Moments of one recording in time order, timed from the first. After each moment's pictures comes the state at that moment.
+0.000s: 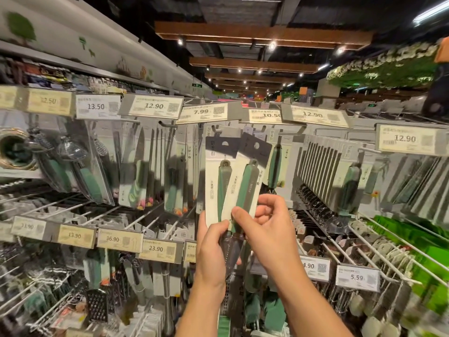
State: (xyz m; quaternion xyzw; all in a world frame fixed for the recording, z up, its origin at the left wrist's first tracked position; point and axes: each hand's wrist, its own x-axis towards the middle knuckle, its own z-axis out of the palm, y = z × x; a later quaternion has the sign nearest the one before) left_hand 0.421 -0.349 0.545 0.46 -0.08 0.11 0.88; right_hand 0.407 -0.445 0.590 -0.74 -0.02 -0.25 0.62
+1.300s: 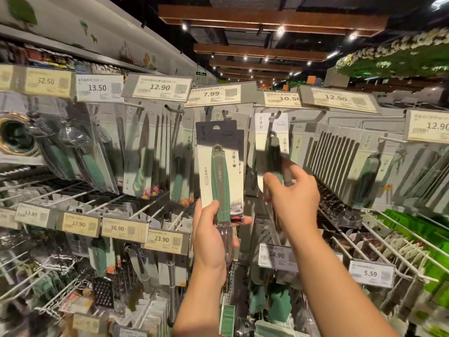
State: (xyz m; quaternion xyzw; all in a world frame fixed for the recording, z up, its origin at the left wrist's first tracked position) left_hand 0.421 -0.337 0.560 0.43 -0.03 0.10 0.90; right_hand 0.458 -0.470 0.611 -0.77 0.05 -0.35 0.53
